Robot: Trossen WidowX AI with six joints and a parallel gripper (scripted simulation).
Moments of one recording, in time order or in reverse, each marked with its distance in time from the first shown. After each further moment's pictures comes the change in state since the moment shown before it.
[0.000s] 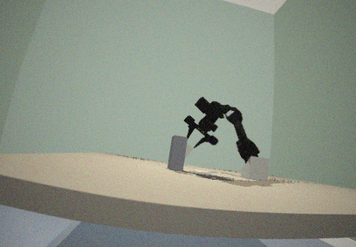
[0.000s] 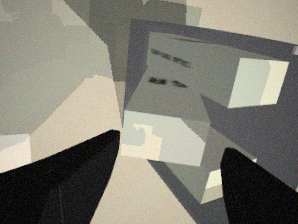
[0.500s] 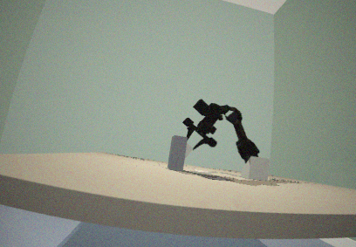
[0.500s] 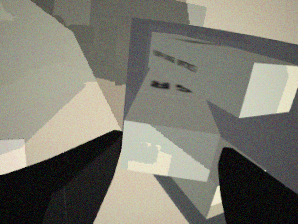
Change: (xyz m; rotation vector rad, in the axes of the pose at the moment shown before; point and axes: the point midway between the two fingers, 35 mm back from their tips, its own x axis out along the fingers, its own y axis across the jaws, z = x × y) arm 0.011 0.002 0.000 -0.005 0.004 0.003
